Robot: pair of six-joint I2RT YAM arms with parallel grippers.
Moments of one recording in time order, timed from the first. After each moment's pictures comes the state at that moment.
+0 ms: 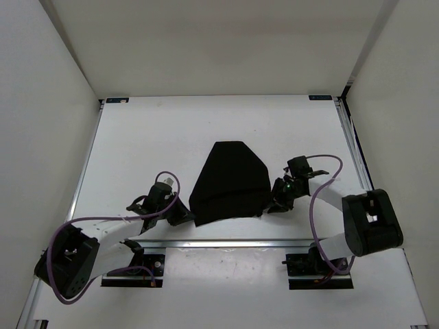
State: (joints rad) left arm -0.54 1.11 0.26 0.00 0.25 -1.03; right arm 0.29 1.45 0.62 -0.45 -0.50 0.64
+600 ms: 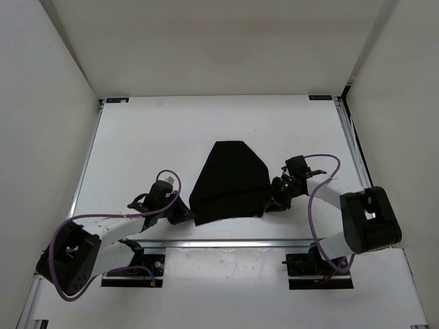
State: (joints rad) left arm -0.53 1.13 0.28 -0.02 0.25 -1.01; right arm 0.30 1.43 0.63 -0.45 -0.49 0.67
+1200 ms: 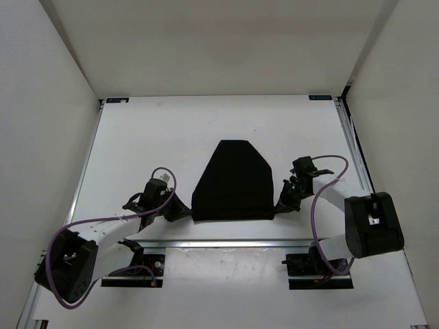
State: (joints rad) left arm -0.46 1.08 0.28 -0.05 0.27 -0.97; right arm 0.23 1.41 0.63 -0.58 -0.39 0.58
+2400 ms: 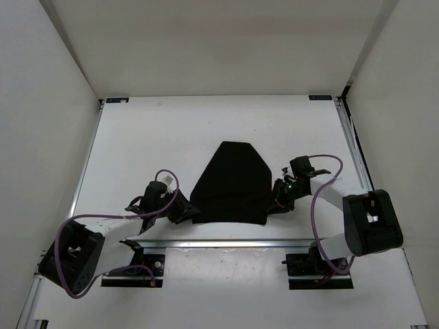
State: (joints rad) left arm -0.46 1.14 0.21 0.16 0.38 -1.04; right arm 0.26 1.42 0.63 -0.53 -0.57 0.55
